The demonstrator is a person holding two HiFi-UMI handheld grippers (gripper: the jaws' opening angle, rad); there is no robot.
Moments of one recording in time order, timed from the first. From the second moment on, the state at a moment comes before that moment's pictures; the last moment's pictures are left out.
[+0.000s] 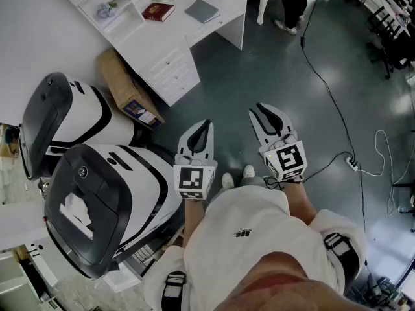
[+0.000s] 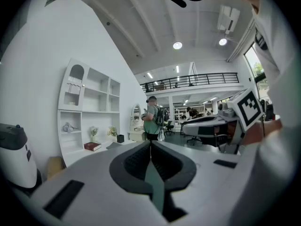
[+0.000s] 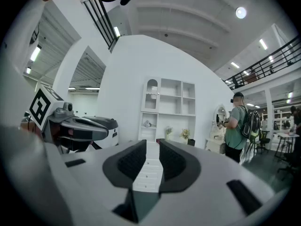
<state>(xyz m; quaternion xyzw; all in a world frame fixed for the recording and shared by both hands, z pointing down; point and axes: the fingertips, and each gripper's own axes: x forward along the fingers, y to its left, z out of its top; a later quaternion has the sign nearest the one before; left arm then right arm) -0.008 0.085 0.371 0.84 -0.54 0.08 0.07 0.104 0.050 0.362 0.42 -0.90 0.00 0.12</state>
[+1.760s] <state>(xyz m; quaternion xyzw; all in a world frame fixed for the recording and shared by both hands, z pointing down) -0.013 0.044 0.358 0.83 -0.54 0.08 0.07 0.093 0.013 0.362 0.41 -0.90 0.03 0.11</state>
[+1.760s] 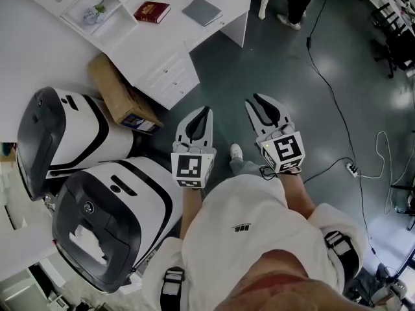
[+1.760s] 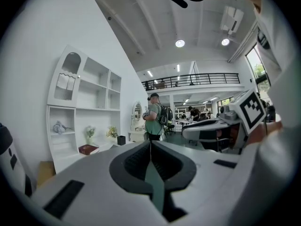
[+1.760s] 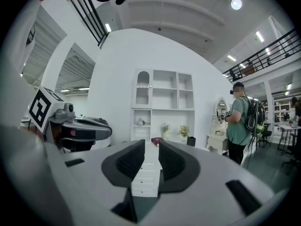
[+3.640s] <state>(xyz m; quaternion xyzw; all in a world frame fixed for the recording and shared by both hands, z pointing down) -0.022 -0.015 0.366 0.82 -0.56 0.09 0.08 0.090 -0.053 0.370 0.40 -0.90 0.04 0.13</state>
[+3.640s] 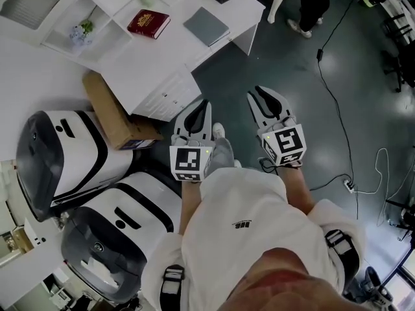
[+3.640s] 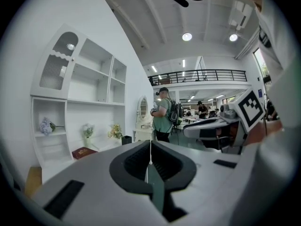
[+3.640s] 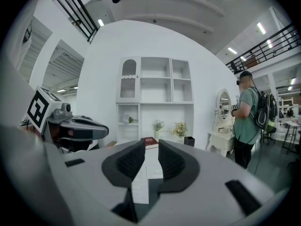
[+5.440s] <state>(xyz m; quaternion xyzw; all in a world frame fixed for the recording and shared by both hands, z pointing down) -0.023 -0.070 0.383 0.85 -0.51 0.10 0.10 0.079 -0.097 0.391 0.43 -0.88 0.08 0.15</state>
